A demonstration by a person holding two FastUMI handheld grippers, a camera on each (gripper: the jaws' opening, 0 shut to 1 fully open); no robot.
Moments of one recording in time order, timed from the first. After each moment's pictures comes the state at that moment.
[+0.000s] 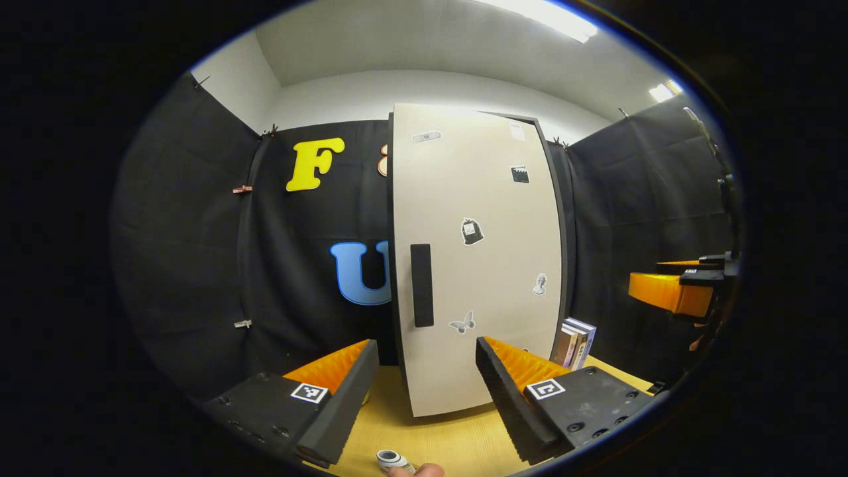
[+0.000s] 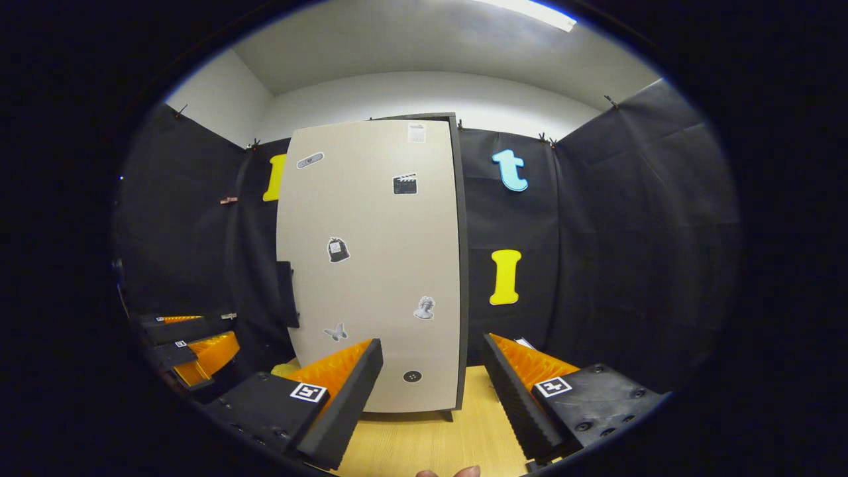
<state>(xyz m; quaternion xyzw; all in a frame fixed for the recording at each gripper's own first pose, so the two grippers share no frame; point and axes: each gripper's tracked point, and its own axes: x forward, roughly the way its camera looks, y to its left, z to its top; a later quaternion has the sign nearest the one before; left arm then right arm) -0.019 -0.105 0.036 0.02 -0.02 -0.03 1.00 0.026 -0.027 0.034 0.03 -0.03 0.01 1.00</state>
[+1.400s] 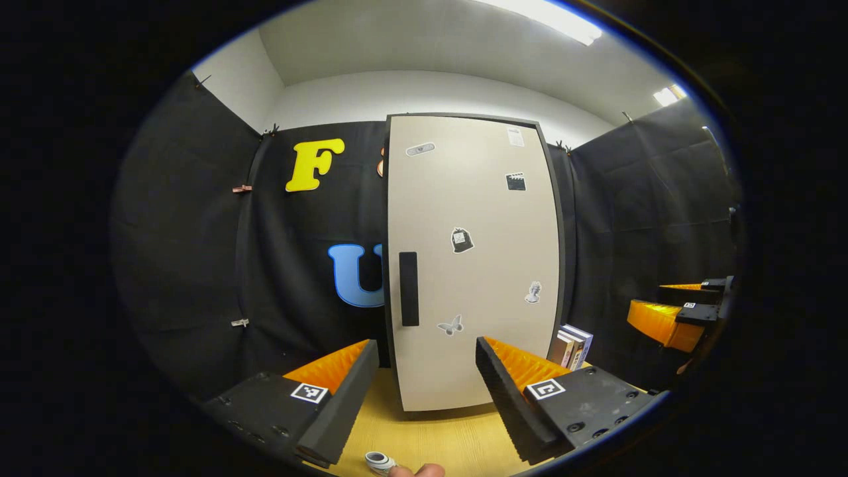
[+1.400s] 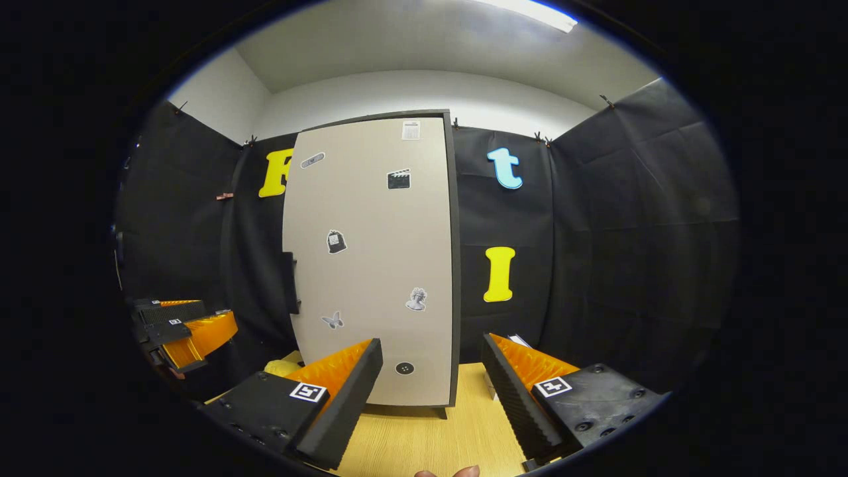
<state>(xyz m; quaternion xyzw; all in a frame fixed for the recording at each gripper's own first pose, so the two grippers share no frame) -0.014 -0.121 0.044 0.01 -0.02 -0.03 1.00 0.027 -0.035 0.020 0.03 -0.02 0.00 1.00</state>
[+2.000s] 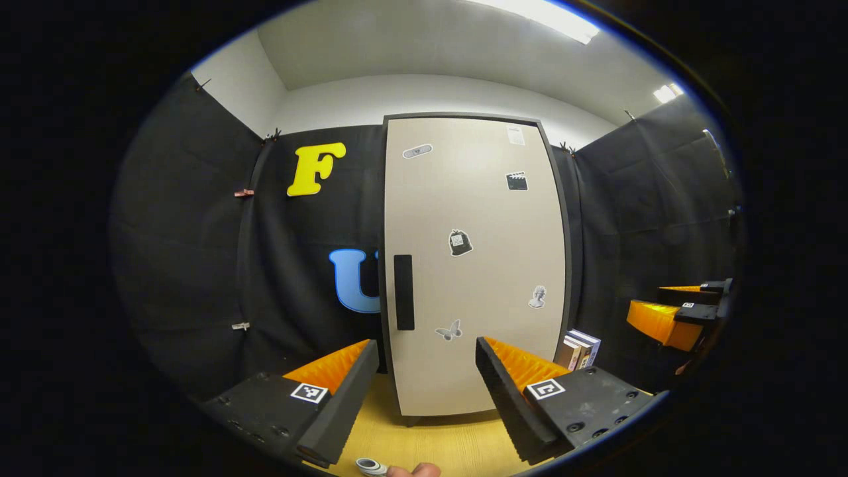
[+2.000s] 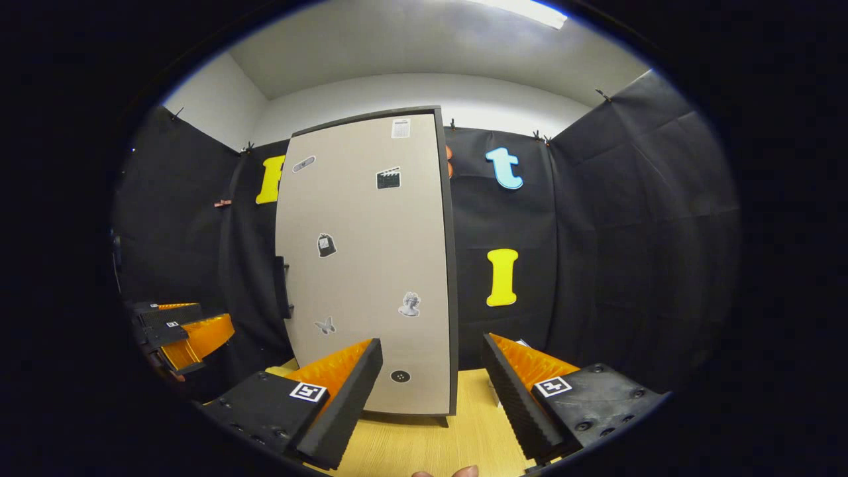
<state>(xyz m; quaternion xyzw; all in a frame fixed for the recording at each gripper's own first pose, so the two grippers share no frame) 0.011 -0.135 0.041 0.01 -0.03 -0.01 1.00 0.060 -0.051 0.018 0.04 -0.05 0.01 1.00</state>
